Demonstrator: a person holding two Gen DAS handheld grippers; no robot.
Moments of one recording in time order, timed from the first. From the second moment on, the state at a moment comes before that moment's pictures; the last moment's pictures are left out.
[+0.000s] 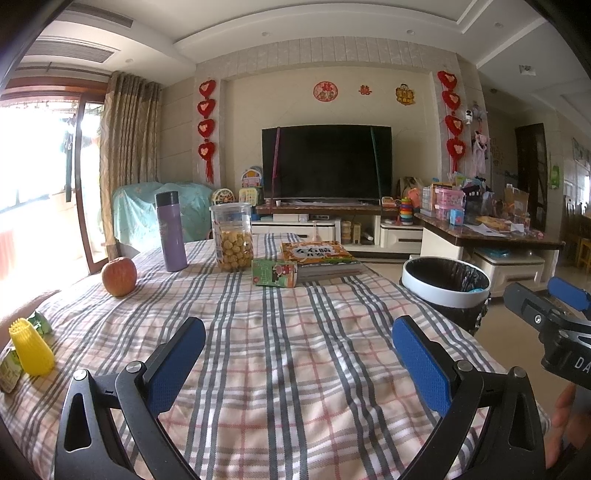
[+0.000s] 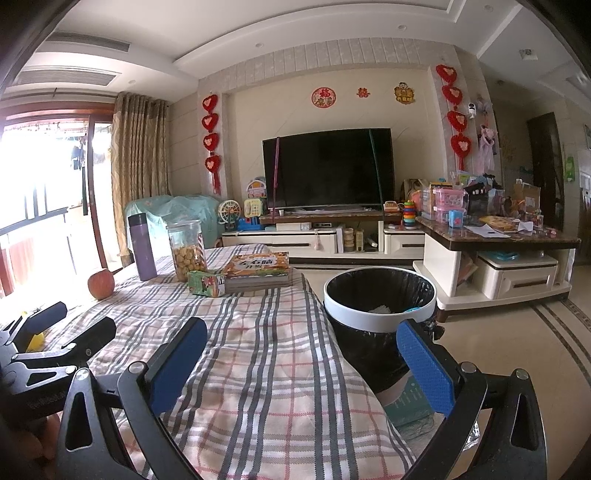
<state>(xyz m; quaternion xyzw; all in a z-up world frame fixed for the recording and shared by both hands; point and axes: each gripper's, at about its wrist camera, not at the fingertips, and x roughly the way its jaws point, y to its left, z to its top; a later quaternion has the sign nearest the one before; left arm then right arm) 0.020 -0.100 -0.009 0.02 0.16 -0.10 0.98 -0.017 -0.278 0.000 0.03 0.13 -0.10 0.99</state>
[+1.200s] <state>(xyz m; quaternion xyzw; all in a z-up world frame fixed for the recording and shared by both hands) 0.029 -0.098 -0.012 0.02 0.17 -0.11 0.98 -0.018 -0.272 0.000 0.04 0.14 -0.09 0.98</state>
